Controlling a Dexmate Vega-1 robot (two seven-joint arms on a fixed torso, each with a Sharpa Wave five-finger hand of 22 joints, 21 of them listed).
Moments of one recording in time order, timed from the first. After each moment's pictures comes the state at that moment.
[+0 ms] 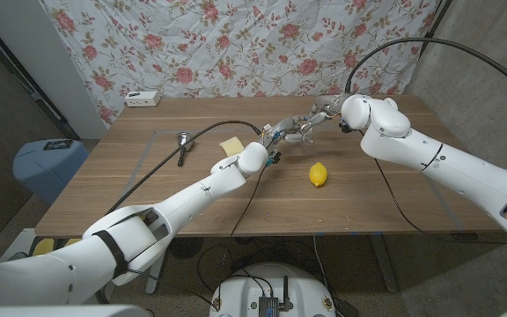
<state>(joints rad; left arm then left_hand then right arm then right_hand) 0.48 0.24 0.86 -1.17 0.08 -0.12 0.17 1.06 0.01 0.49 -0.23 0.17 0.25 0.05 0.18 0.17 0.87 -0.11 0.19 0.19 0.91 -0.10 0.17 0.16 0.48 -0.04 0.18 0.16 -0.41 -0.81 -0.87 -1.97 -0.56 -0.76 0.53 0.75 -0.06 0.21 -0.15 0.28 0.63 -0.05 0.18 0.21 0.21 0.04 0.18 0.20 0.24 0.09 0.19 0.20 0.48 0.11 0.19 0.17</state>
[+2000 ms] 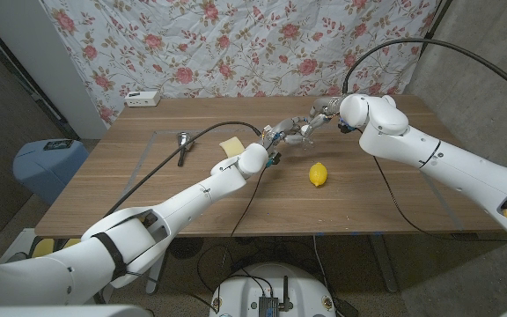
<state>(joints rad) 0.49 0.25 0.86 -1.19 0.09 -0.10 0.18 1.07 0.00 0.49 -0.23 0.17 0.25 0.05 0.18 0.17 0.87 -0.11 0.19 0.19 0.91 -0.10 0.17 0.16 0.48 -0.04 0.18 0.16 -0.37 -0.81 -0.89 -1.96 -0.57 -0.74 0.58 0.83 -0.04 0.26 -0.15 0.21 0.77 -0.12 0.26 0.22 0.20 0.02 0.20 0.20 0.23 0.07 0.20 0.20 0.48 0.10 0.19 0.17</state>
